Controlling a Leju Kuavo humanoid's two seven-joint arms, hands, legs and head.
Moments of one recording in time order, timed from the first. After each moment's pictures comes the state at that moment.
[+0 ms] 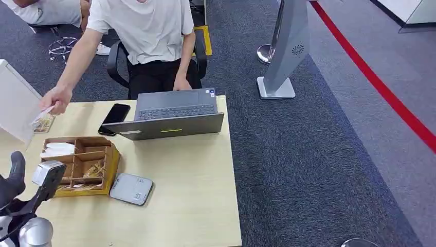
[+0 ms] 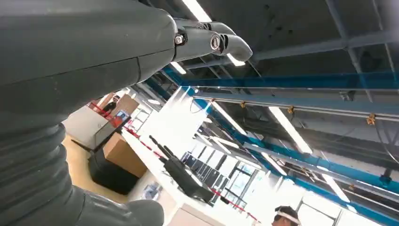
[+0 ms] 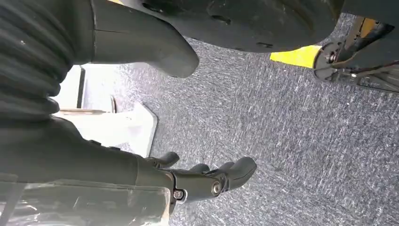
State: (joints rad) left arm -0.14 -0.06 0.16 -1.57 -1.11 0.69 -0.34; right arm -0.03 0.10 -0.25 -0.18 0.74 -0.16 0.18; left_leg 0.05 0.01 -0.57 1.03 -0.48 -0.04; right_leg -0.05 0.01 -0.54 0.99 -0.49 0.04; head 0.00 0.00
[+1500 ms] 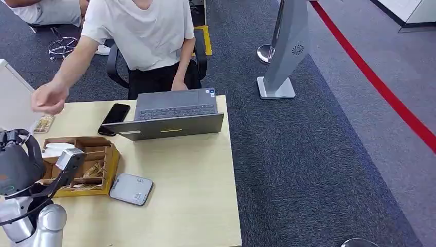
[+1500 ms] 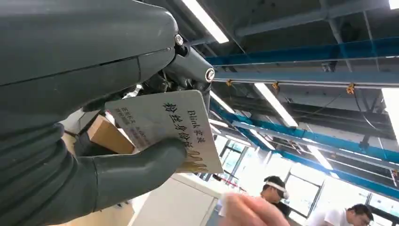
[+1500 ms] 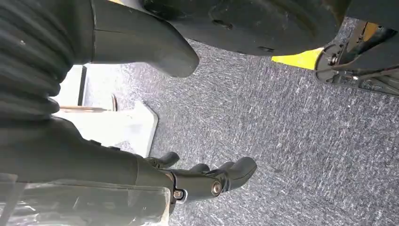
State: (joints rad) left arm -0.22 0.02 0.01 -1.42 -1.14 0.70 -0.24; right arm -0.03 0.10 -0.26 -0.18 0.76 -0.15 0.18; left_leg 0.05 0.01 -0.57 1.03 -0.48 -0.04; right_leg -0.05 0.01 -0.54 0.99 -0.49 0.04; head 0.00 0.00
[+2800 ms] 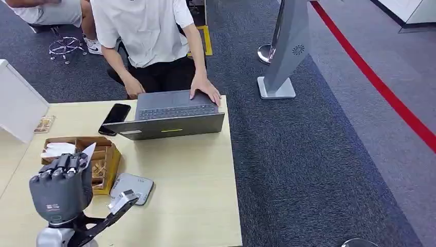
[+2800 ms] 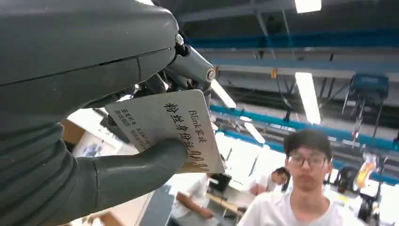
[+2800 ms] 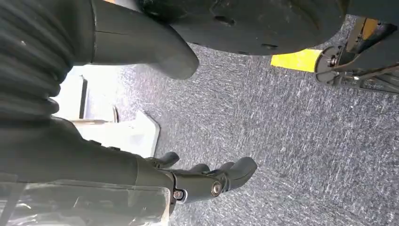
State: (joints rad) left arm 0.02 -0.03 -0.29 -1.62 -1.29 0.69 -0.15; right arm -0.03 0.12 -0.33 -0.18 0.79 -0.16 0.18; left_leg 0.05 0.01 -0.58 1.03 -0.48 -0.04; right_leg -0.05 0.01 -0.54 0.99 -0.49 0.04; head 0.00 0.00
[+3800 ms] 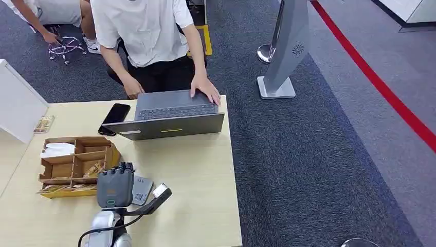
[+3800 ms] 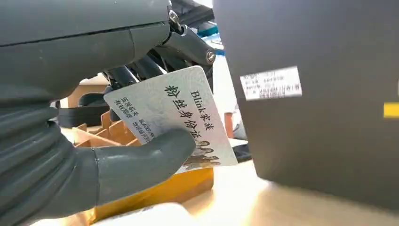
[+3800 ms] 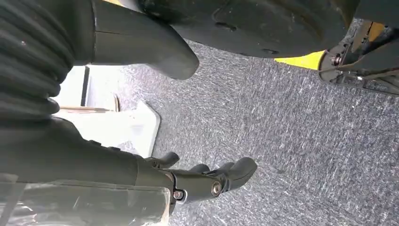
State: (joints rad) left arm -0.13 -0.08 -0.37 -1.10 -1.40 0.57 0.03; right arm -0.03 0.12 -0.35 -0.18 0.85 -0.15 0.18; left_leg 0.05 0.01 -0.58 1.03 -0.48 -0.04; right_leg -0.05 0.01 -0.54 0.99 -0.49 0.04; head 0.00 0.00
